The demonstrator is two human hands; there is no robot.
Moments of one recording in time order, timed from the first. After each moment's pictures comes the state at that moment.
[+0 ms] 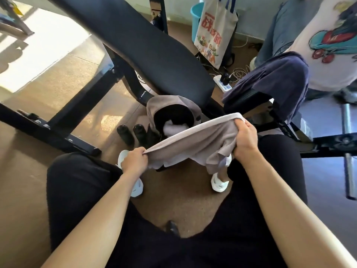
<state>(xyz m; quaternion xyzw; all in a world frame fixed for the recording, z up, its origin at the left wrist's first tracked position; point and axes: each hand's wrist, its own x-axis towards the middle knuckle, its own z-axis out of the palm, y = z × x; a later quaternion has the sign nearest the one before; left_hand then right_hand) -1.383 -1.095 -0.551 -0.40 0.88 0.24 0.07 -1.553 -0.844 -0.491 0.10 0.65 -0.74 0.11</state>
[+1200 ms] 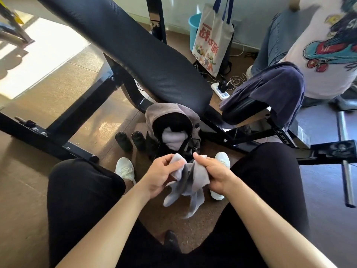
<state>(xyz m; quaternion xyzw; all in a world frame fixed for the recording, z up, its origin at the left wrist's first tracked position) -1.388 -1.038 -0.517 -0.21 0.58 0.78 0.07 -1.484 -0.869 -0.514 0.13 0.50 -0.68 0.53</state>
